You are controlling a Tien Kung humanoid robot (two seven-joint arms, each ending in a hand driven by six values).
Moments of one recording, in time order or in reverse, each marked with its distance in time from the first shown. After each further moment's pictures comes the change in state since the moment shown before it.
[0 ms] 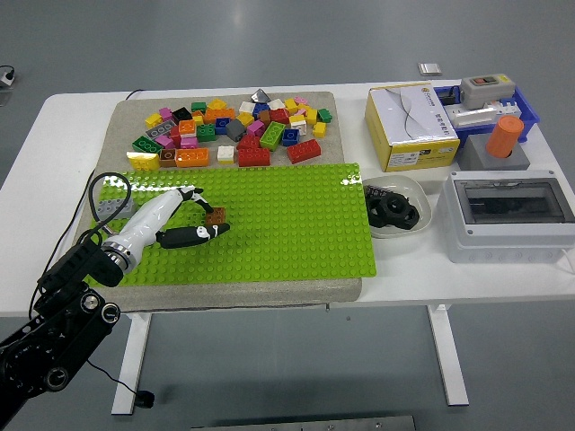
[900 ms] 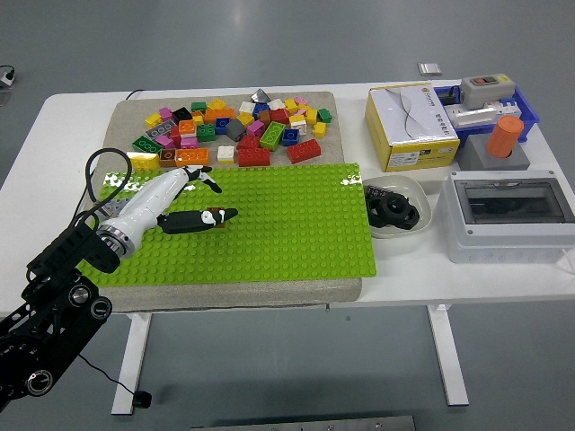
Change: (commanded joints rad) left arm 0.008 0.049 -0.003 -0.185 0.009 -0.039 0.051; right arm -0.006 -0.003 0.017 0.000 -0.016 -0.001 -0.003
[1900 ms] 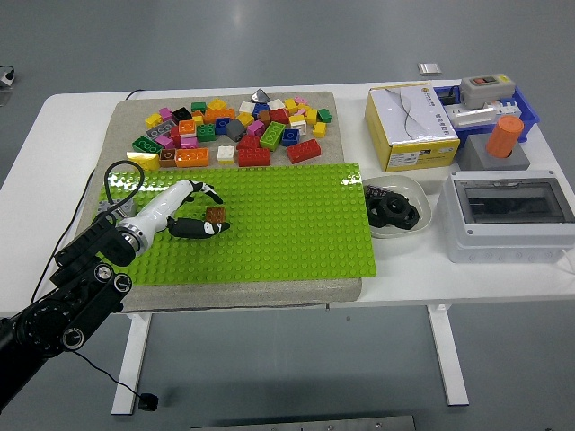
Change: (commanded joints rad) left arm -0.170 -0.084 0.095 0.383 -0.150 0.010 -0.080; right arm 0.015 -0.003 -0.039 0.000 0.035 0.001 0.013
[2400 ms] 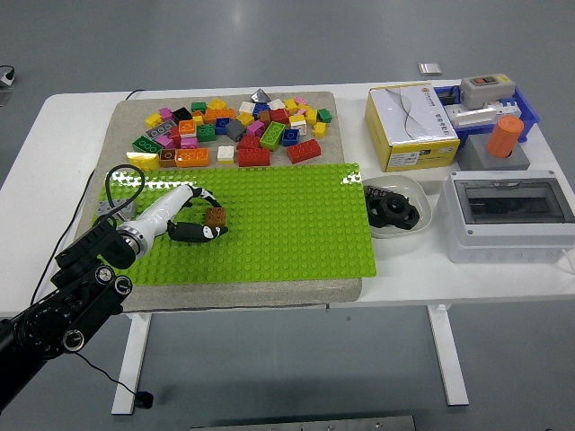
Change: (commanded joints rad) left arm 0.000 0.001 0.016 0.008 0.001 -0.014 0.031; right arm 0.001 0.000 -0.006 0.000 0.006 -0.001 0.001
